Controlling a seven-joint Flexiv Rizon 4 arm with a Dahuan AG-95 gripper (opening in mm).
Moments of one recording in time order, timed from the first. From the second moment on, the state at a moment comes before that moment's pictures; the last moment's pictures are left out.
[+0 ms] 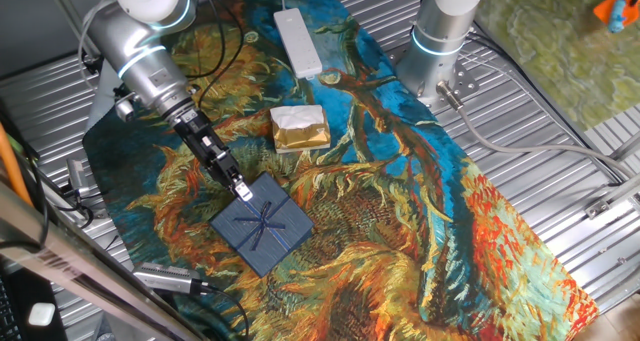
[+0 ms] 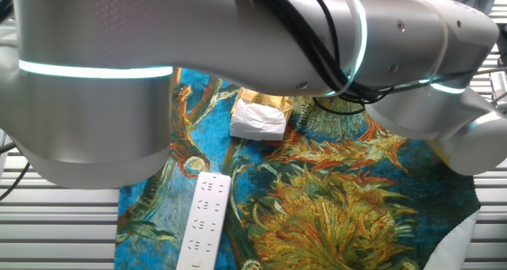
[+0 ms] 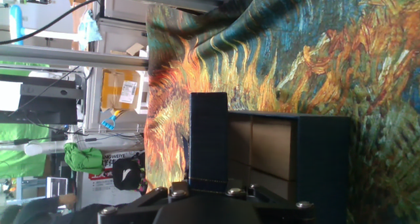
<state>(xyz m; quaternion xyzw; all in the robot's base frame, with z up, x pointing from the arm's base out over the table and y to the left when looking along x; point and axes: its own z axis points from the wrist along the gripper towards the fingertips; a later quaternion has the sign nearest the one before) 0.585 0.157 0.140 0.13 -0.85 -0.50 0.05</state>
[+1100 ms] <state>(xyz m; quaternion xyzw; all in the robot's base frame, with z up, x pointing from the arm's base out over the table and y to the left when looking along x) 0.584 0.157 0.141 0.10 -0.86 -0.50 0.04</state>
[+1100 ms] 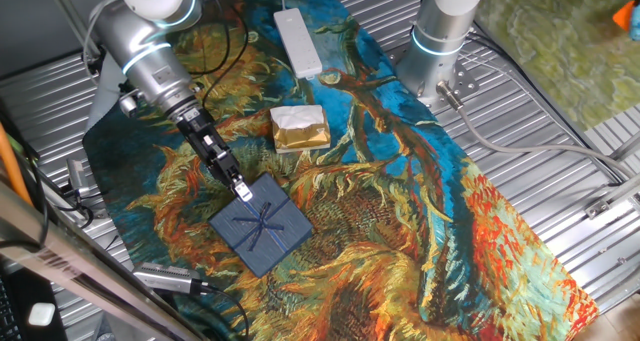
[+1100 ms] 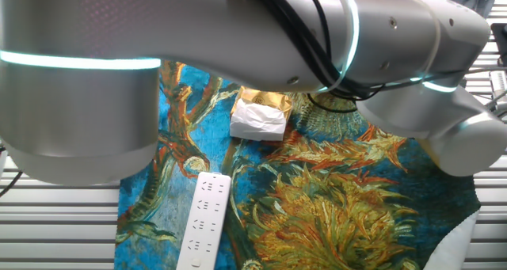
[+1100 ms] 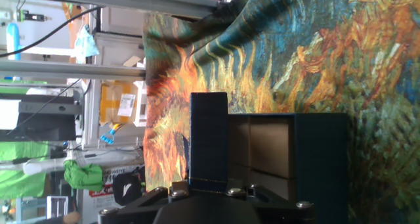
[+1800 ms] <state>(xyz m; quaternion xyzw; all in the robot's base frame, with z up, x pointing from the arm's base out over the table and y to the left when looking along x) 0.584 0.157 0.141 0.08 -0.86 -0.50 0.03</state>
